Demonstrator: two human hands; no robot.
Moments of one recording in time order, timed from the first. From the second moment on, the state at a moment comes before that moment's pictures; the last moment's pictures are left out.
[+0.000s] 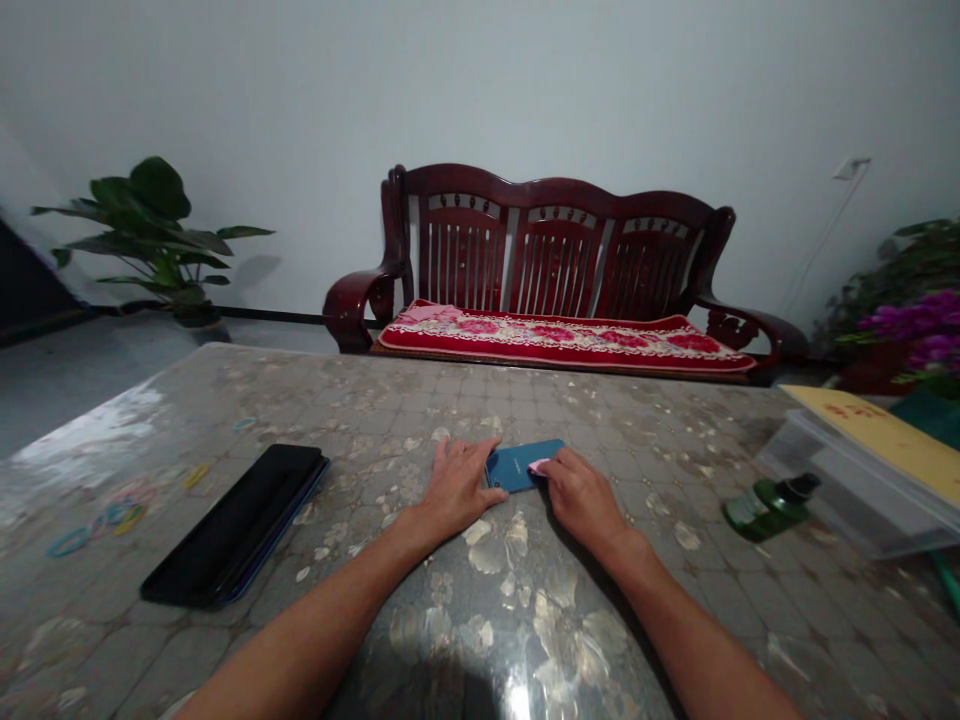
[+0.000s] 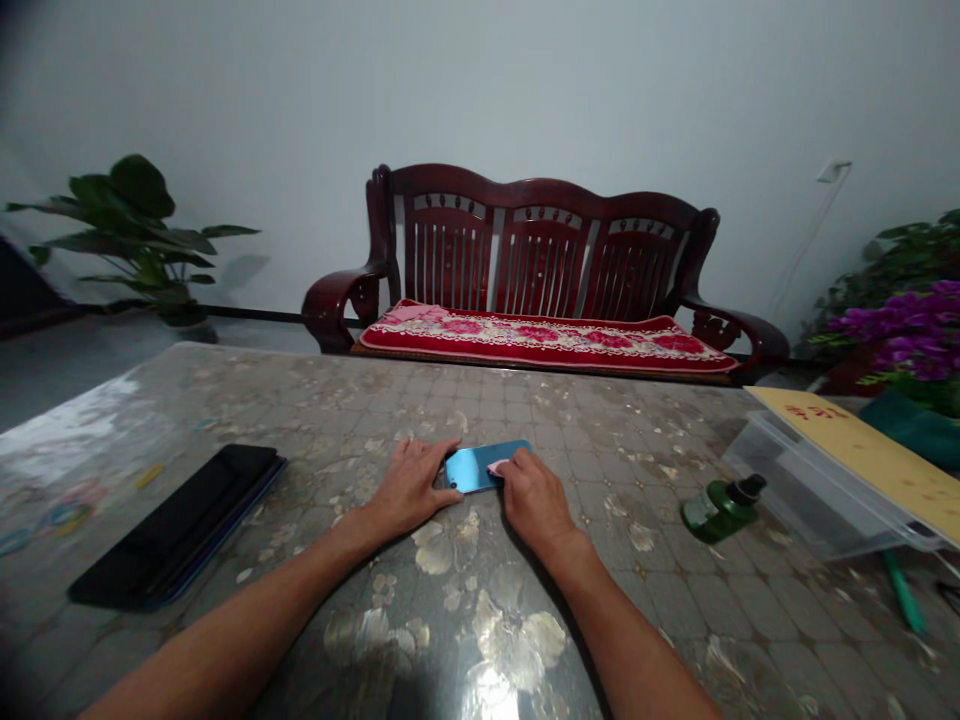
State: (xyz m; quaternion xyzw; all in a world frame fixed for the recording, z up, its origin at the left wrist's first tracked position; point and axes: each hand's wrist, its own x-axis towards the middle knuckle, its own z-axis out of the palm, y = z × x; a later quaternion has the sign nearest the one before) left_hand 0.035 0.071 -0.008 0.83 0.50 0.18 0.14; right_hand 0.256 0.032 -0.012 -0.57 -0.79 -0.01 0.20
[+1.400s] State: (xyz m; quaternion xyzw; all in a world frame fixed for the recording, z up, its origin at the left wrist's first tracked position) left_hand 0.020 0.087 -0.010 0.90 0.39 0.21 -0.02; right_hand 0.248 0.040 0.006 -0.51 -0.78 -0.06 0.36
